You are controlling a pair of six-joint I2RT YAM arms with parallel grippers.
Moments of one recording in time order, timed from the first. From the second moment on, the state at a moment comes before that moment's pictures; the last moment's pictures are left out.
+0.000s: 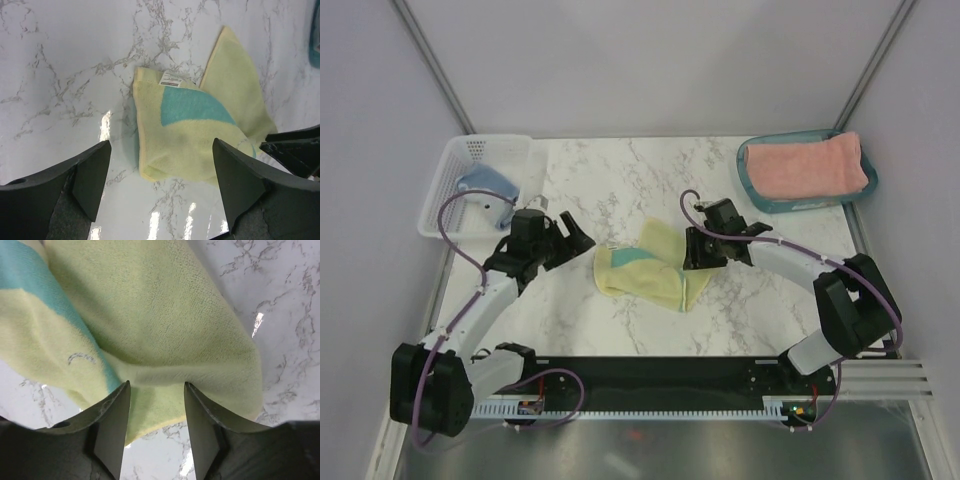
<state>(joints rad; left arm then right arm) -0.23 1.04 0.66 -0.31 0.13 -0.66 0.51 1.56 0.89 -0.33 -0.17 0.40</state>
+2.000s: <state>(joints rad) -0.39 1.06 0.48 -0.13 0.53 -0.63 0.51 1.54 0.90 -0.19 -0.34 0.45</state>
